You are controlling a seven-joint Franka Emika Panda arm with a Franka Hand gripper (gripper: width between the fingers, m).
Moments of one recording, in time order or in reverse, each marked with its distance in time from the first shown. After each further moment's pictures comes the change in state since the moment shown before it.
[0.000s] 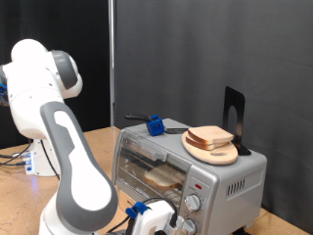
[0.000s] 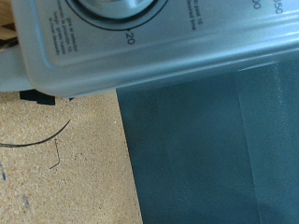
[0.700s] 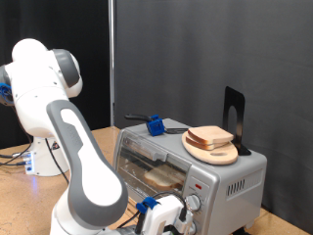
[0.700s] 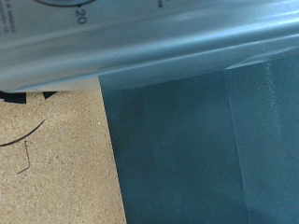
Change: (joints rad) arm 0.007 -0.006 0.037 -0.015 0.012 0.023 -0.001
